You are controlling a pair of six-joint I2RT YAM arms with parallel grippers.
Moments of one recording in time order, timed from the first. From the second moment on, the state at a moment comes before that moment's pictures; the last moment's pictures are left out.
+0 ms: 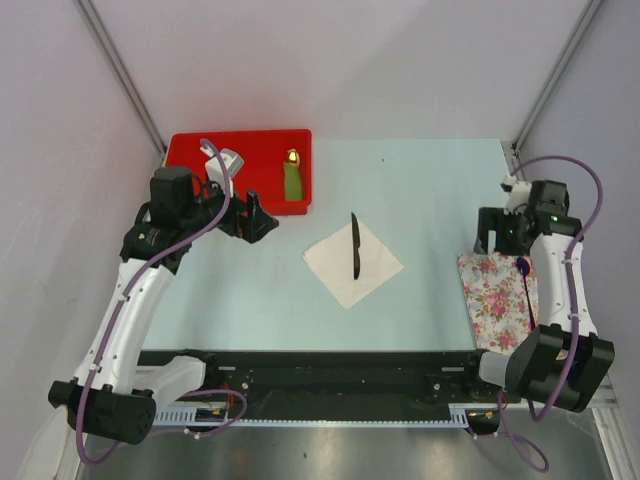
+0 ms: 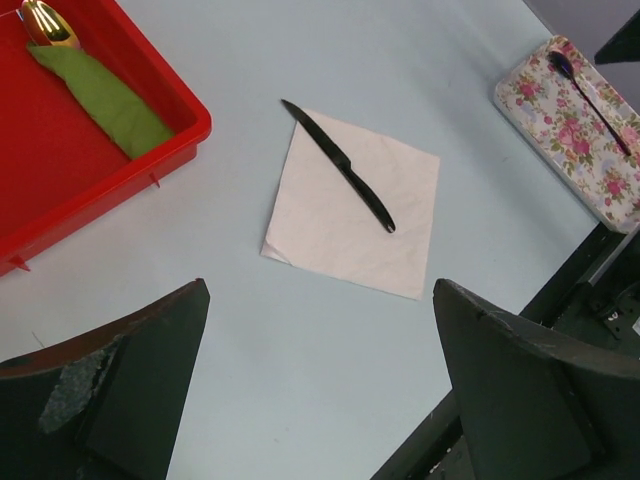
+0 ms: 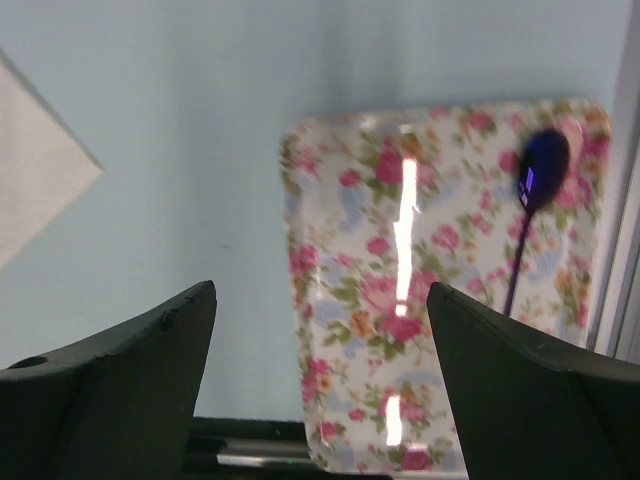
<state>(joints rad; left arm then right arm) -0.19 1.06 1.20 -0.62 0.56 0.00 -0.18 1.24 1.14 -0.83 -0.19 -0.15</state>
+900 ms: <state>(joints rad) -0.18 0.96 0.94 -0.38 0.70 -0.12 -0.70 1.46 0.91 -0.84 -0.19 -0.58</state>
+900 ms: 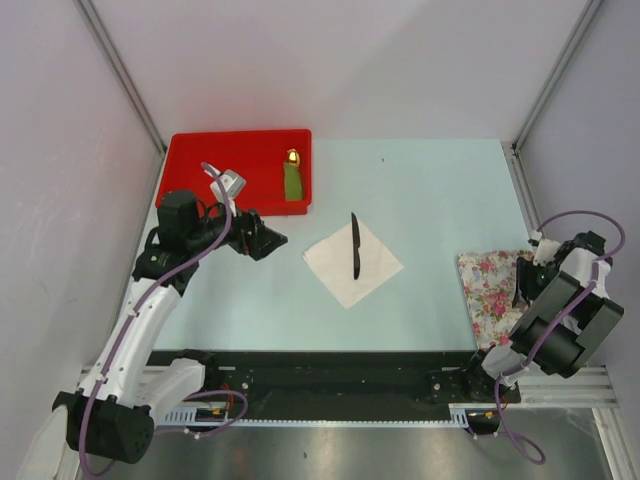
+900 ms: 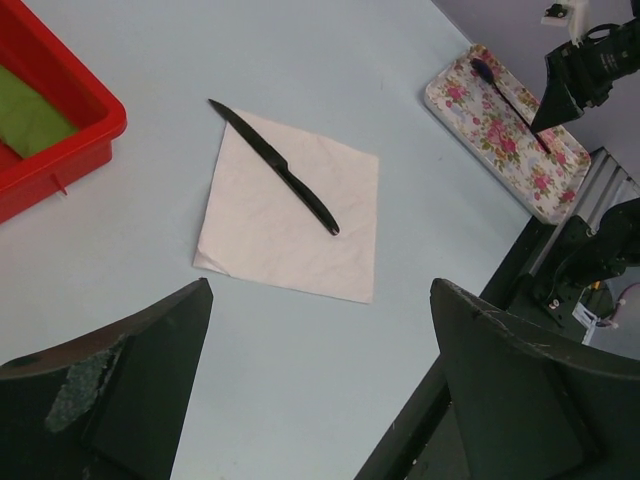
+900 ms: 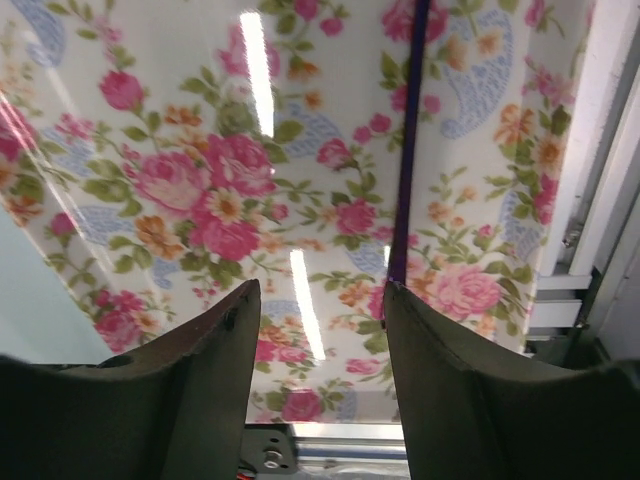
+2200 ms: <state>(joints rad) -0.18 0.96 0.86 -0.30 0.78 -0.10 -0.73 1.58 0.93 -0.76 -0.17 -0.66</state>
